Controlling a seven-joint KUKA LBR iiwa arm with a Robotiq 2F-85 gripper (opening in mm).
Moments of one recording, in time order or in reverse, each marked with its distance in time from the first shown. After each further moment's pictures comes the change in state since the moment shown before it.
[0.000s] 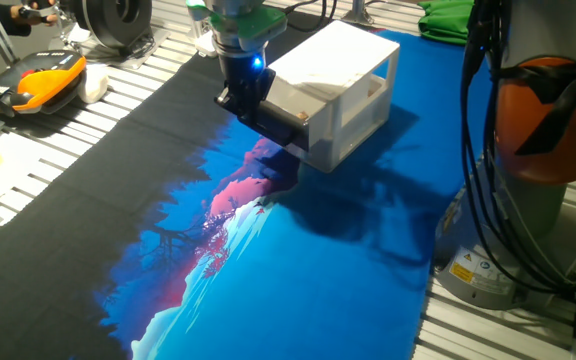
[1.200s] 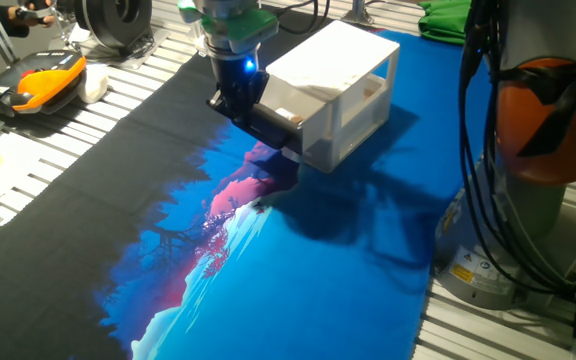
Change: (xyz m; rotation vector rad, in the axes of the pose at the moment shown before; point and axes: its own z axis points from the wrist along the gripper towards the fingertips) arm -0.002 0.013 -0.001 -0.001 0.006 0.013
